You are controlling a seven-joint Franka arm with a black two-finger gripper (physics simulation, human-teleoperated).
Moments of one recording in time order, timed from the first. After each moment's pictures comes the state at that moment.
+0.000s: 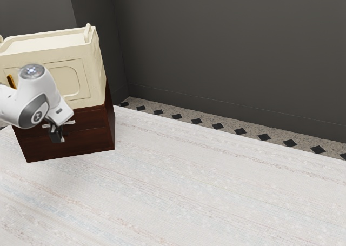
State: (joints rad) arm 0.42 0.16 0.00 -2.23 0.38 2.72 1.11
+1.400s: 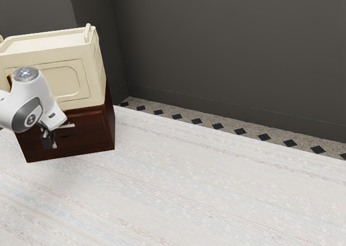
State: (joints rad) arm 0.43 0.10 0.01 -2.30 0.38 2.69 1.15
